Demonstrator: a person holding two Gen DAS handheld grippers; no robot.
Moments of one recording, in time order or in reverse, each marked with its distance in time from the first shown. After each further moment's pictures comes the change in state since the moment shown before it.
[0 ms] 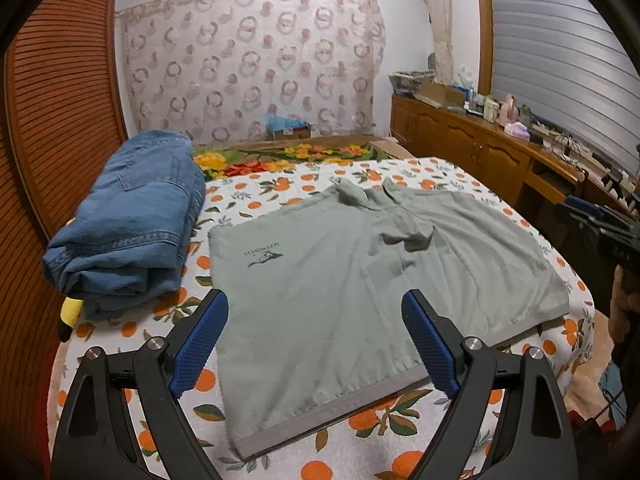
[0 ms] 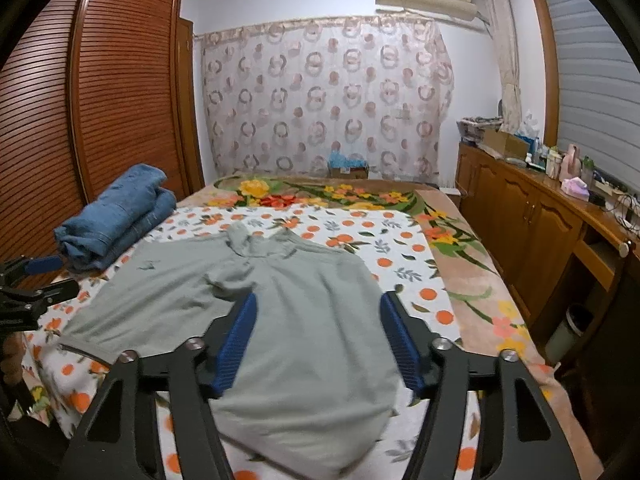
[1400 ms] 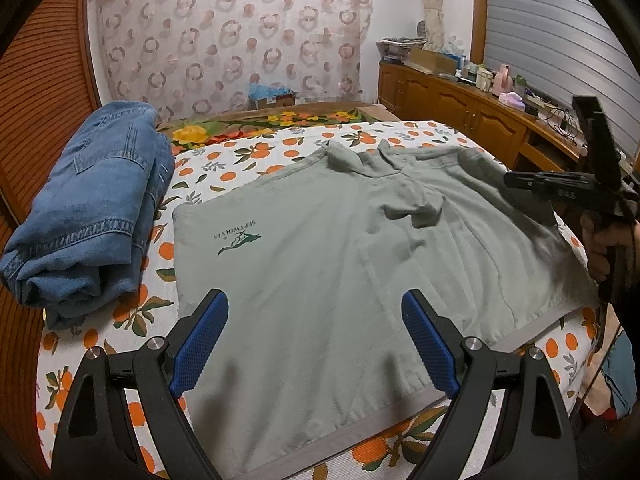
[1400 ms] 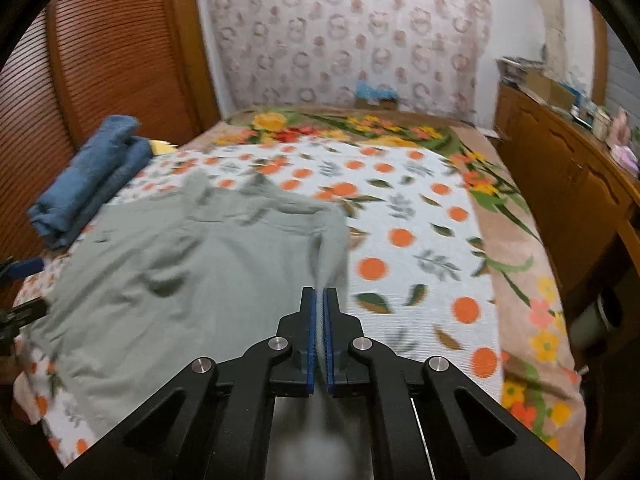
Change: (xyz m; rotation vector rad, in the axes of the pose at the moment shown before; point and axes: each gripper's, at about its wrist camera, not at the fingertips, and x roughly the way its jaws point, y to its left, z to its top) left arm 0.051 -0.003 -0.001 0.036 0.119 -0.044; right arm 0.023 -0.001 0.059 -0.016 0.238 0.154
